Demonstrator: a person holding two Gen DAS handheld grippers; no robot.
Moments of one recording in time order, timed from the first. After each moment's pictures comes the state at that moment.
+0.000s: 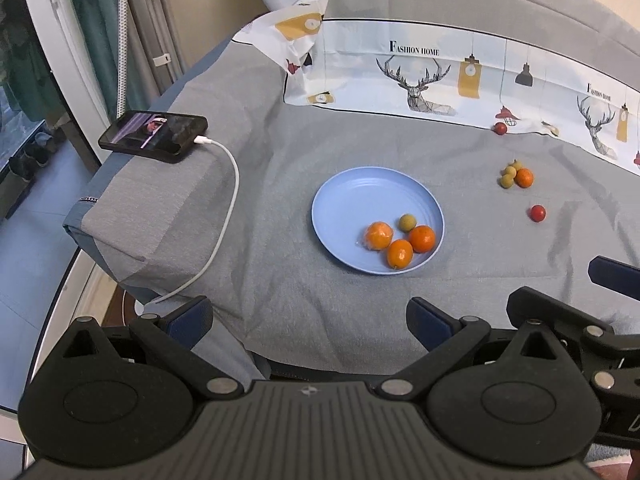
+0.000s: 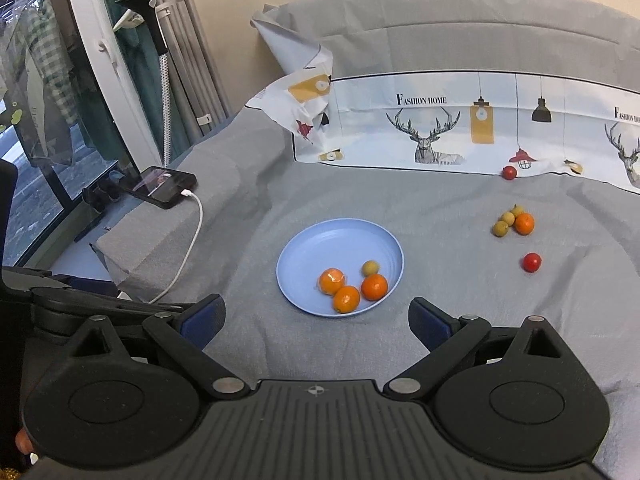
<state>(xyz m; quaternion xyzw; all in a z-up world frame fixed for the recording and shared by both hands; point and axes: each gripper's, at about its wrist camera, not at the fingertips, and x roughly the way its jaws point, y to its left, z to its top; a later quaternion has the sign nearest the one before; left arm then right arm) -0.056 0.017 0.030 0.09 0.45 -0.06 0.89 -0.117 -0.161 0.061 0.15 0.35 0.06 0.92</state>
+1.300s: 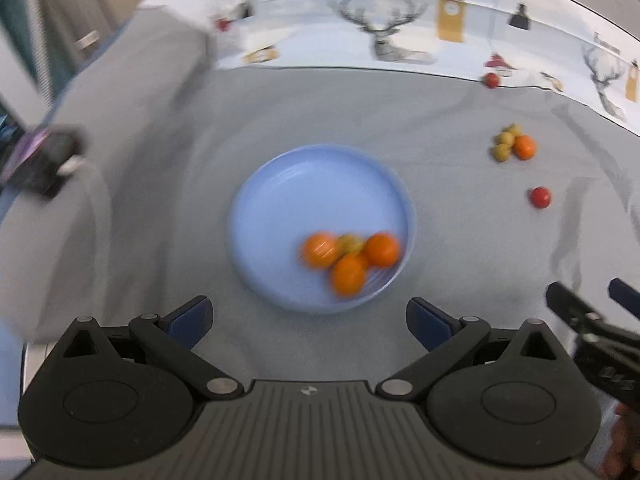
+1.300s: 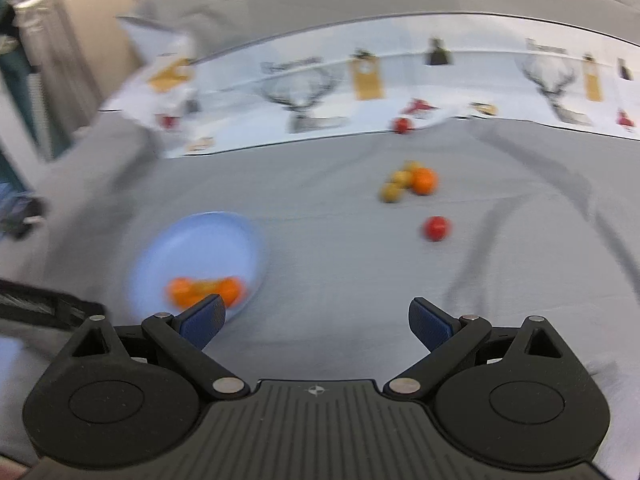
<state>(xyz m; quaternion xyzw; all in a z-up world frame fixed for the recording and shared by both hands) 0.058 -0.094 -0.029 0.13 0.52 -0.10 0.84 -0.066 -0.269 -0.038 0.19 0.39 -0.08 0.90</state>
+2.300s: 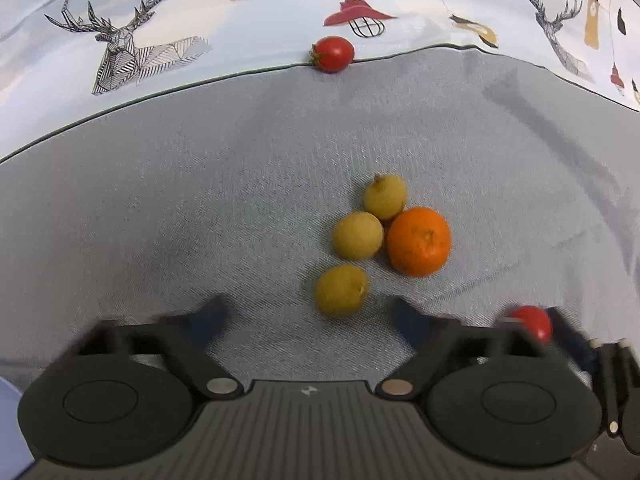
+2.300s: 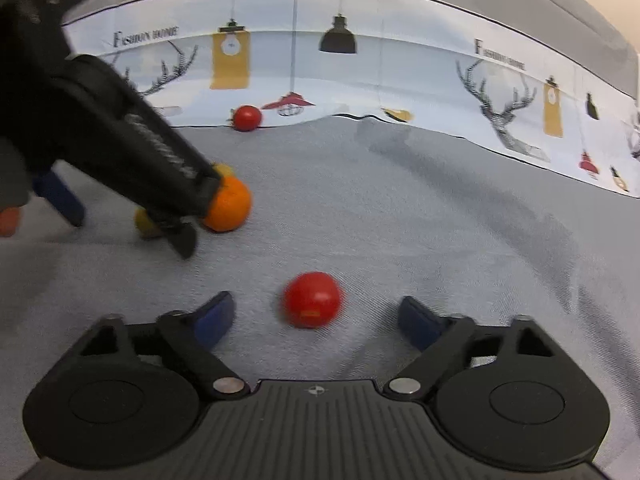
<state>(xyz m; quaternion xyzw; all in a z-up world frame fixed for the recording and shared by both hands) 0.214 -0.363 -0.188 0.16 0.54 -0.24 0.79 0.043 -0.410 -0.208 0.08 0.36 -0.18 0.91</state>
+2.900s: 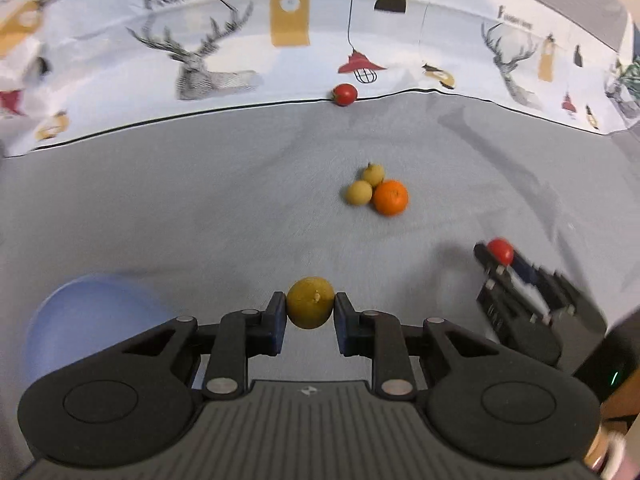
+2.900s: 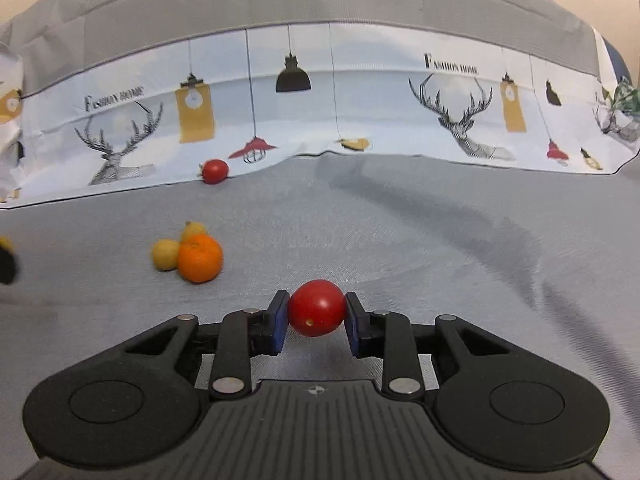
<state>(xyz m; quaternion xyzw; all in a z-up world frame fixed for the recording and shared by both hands) 0.133 -0.252 -0.071 0.12 0.52 -0.25 0.80 0.012 -0.421 -0.175 0.12 0.30 -0.23 0.92</state>
